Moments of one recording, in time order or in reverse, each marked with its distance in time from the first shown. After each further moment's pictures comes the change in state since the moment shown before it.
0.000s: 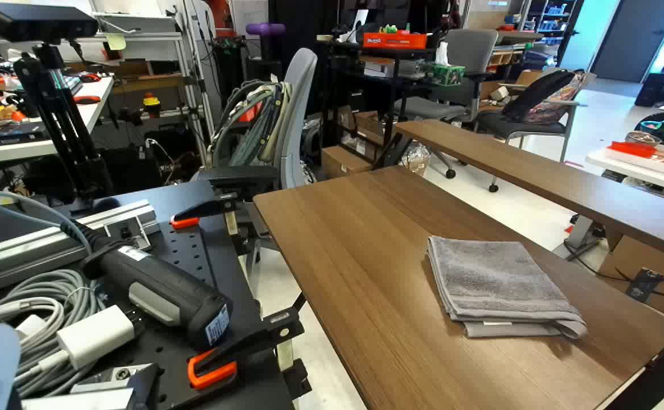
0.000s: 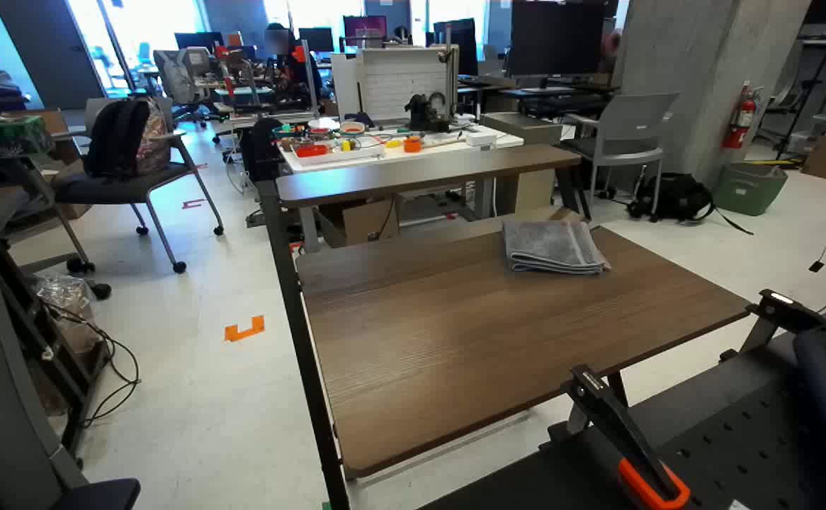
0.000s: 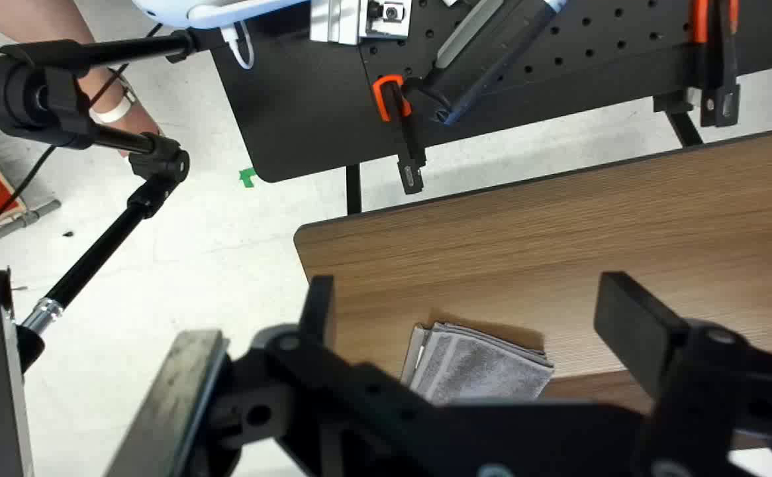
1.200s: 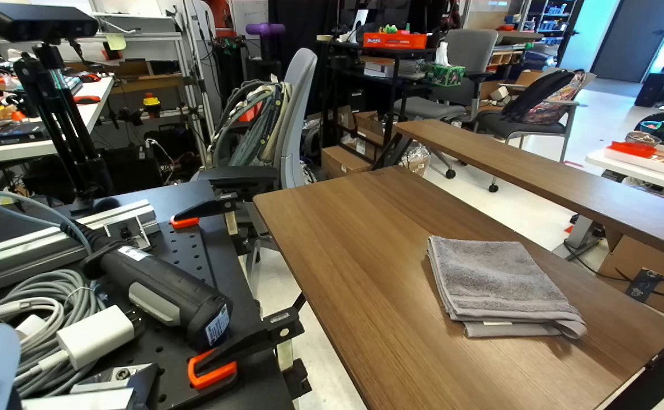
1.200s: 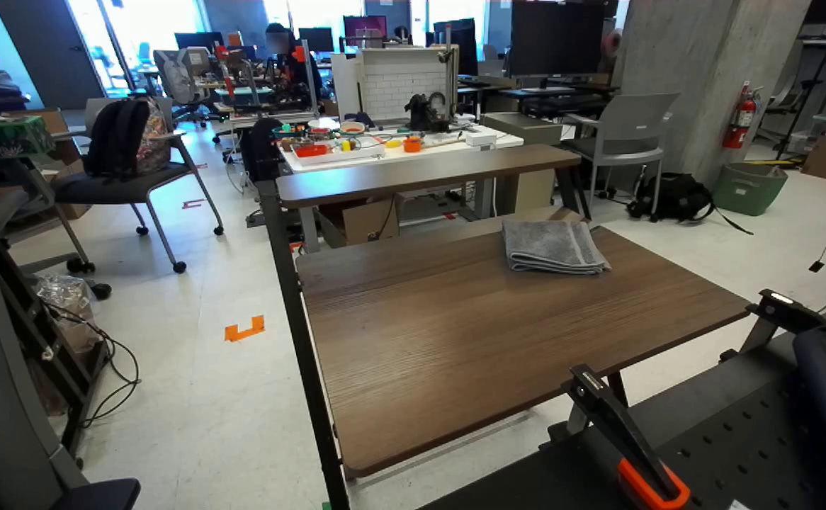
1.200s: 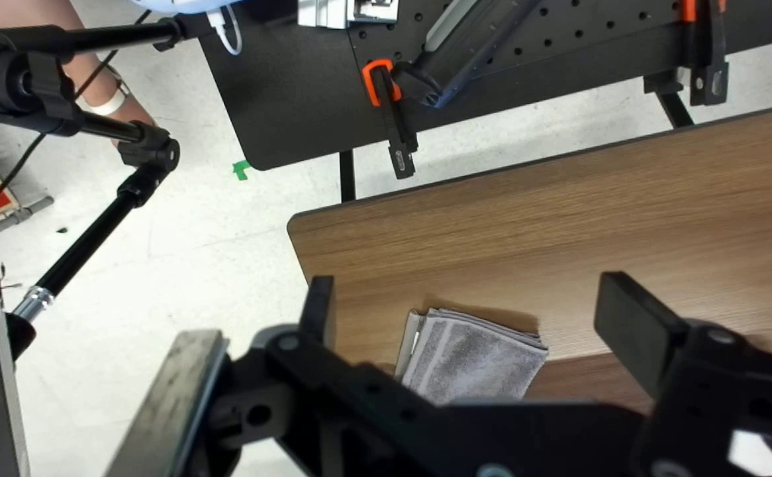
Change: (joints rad) arm 0.005 0.021 0.000 0.019 0.012 0.019 0.016
